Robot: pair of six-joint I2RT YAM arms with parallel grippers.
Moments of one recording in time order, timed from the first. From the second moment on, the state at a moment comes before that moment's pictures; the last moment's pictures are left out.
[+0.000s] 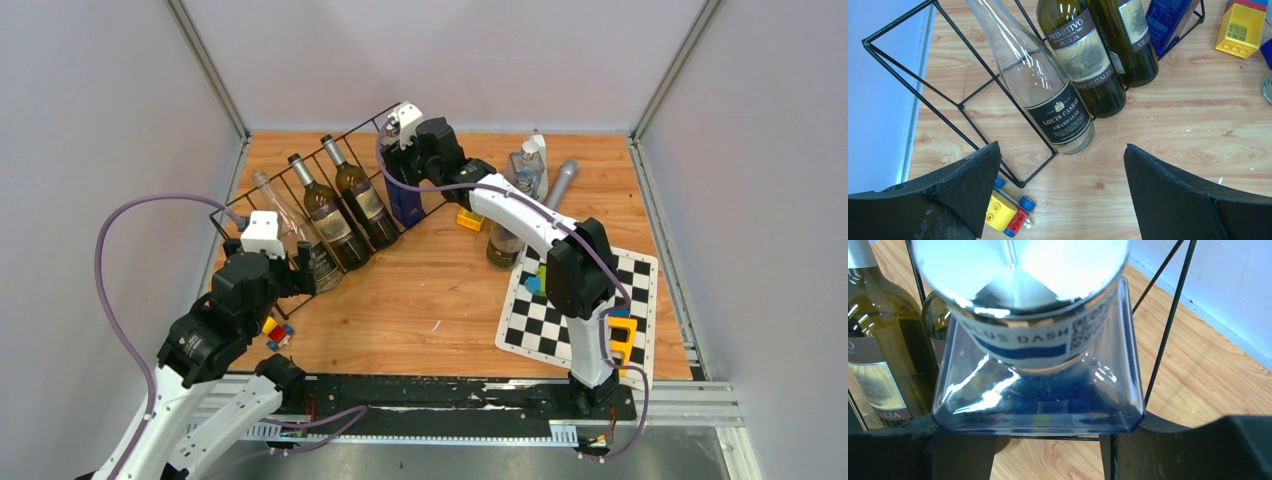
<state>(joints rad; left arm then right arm) -0.56 0.53 0.94 -0.87 -0.47 -0.22 0.69 2.04 1.84 -0.18 -0.02 -0.04</state>
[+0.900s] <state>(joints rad) -0.56 0.53 0.94 -0.87 -0.47 -0.22 0.69 1.69 1.48 -0.16 0.01 -0.03</state>
